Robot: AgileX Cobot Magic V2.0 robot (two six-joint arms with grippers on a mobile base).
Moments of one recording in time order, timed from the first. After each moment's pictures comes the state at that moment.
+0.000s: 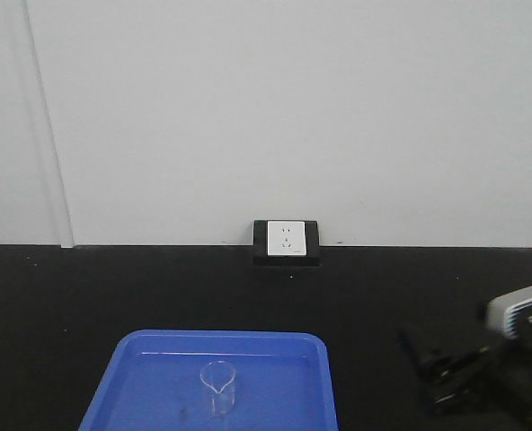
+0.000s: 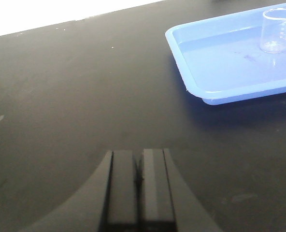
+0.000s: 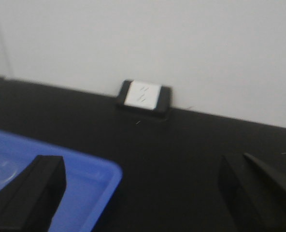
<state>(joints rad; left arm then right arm) -0.09 -0.02 0.03 0.11 0.39 0.02 0.22 1.20 -0.55 -0.28 -0.38 0.21</state>
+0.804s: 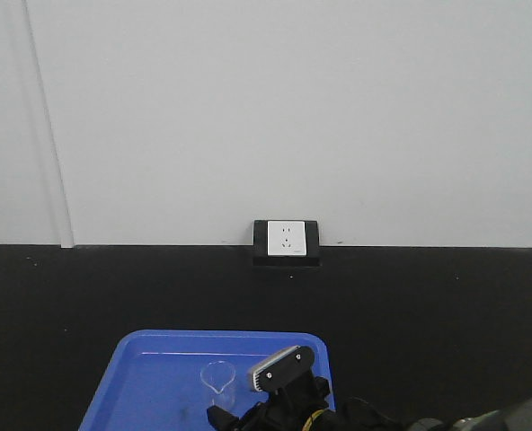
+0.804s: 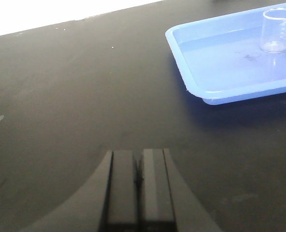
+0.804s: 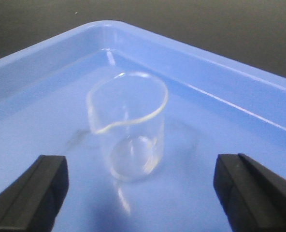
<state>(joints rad) -0.09 -0.02 0.03 0.11 0.39 0.02 0.52 2.17 -1.07 -0.31 -0.66 0.27</state>
